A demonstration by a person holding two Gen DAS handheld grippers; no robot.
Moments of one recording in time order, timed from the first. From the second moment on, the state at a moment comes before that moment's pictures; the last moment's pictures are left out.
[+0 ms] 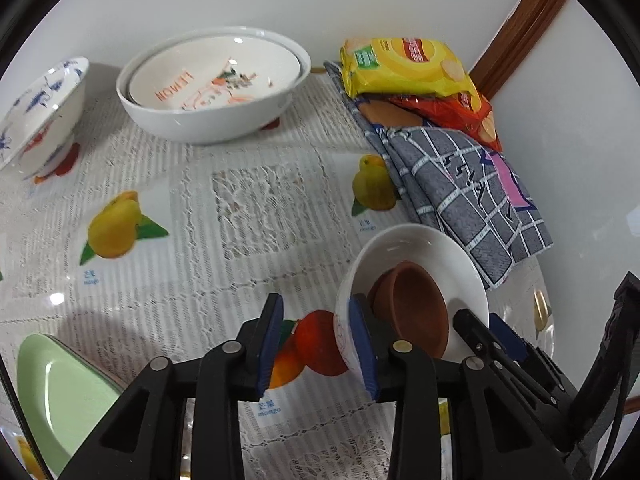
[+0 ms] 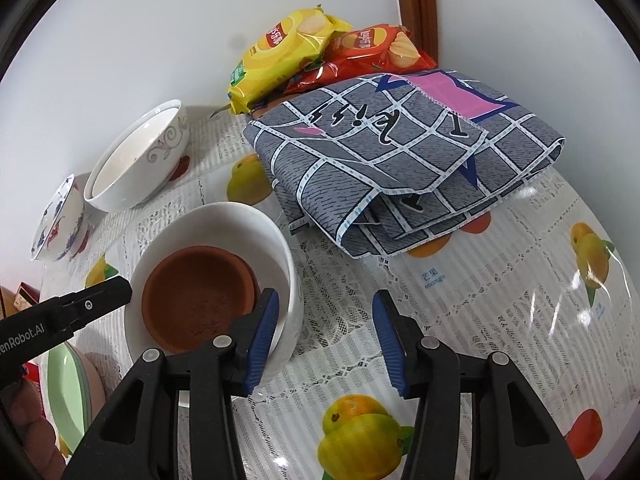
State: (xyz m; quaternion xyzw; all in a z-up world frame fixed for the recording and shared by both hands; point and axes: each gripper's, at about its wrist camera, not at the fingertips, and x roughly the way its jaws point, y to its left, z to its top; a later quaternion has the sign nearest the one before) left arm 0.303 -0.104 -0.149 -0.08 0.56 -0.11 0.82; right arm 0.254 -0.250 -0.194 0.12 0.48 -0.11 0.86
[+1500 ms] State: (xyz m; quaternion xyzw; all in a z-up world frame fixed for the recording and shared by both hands) left arm 0.309 -0.128 -0.181 -0.06 0.58 -0.11 0.81; right arm 0.274 -0.256 -0.214 0.13 0.48 -0.11 0.86
